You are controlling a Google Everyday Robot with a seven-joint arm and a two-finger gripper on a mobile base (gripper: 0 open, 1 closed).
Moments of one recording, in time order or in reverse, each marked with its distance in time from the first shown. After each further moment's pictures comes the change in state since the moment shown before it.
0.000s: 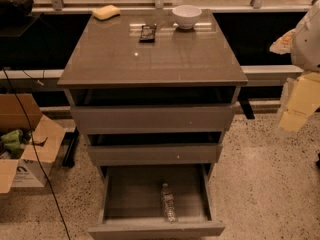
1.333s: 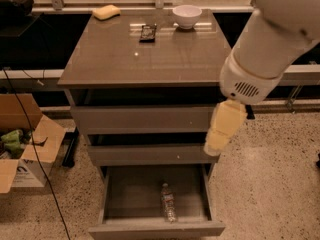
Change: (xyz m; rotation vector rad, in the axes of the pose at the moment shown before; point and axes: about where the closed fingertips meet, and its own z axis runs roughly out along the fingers) arm -0.066 0.031 0.079 -0.084 0.029 0.137
